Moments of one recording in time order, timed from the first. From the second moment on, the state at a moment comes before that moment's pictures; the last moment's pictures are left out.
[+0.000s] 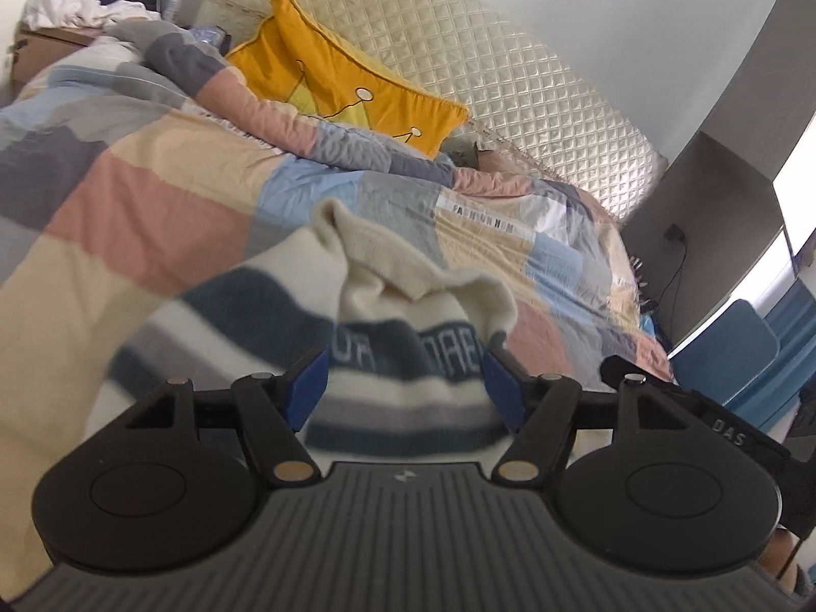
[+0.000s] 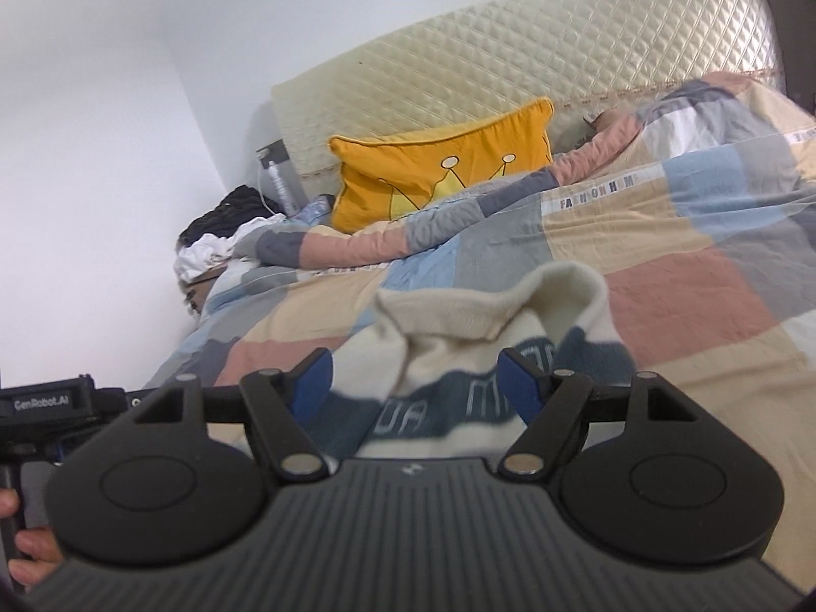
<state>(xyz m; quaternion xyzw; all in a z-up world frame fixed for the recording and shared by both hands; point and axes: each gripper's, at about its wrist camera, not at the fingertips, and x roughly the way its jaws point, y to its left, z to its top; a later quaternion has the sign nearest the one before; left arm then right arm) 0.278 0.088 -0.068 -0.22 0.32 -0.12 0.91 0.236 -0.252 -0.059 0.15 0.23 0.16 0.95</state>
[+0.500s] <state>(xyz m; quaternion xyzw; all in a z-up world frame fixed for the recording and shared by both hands) 0.226 0.072 -0.074 -0.19 0.40 -0.03 0.89 0.158 -0.262 -0.091 0.18 0.26 0.15 0.94</state>
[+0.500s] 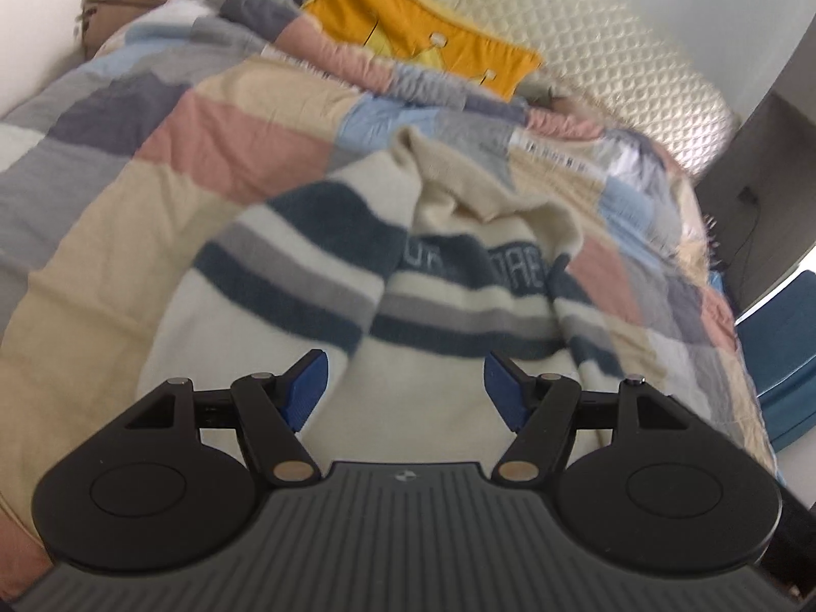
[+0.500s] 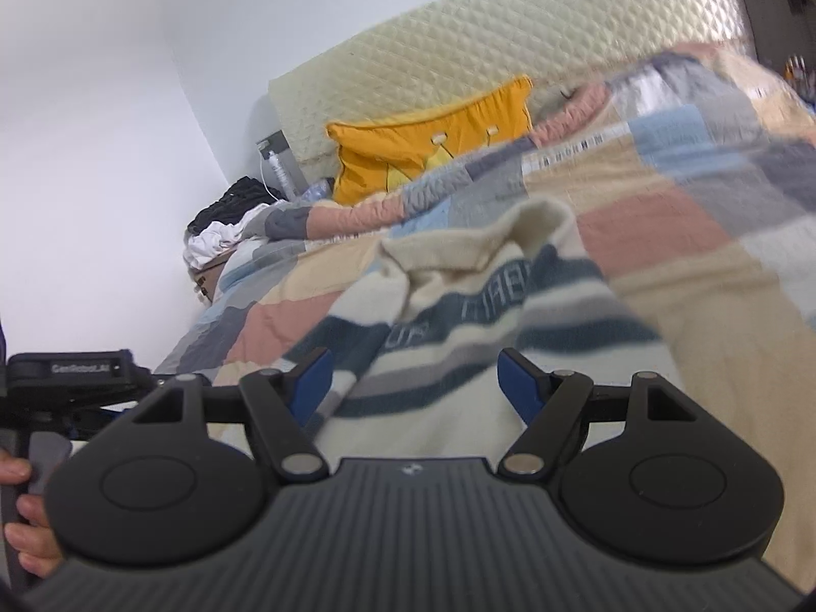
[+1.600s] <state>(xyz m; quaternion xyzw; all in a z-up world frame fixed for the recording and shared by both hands) 0.259 0.105 -0.142 -0.06 0.48 0.03 0.88 0.181 -0.240 -0.157 0.15 0.32 0.11 0.93</state>
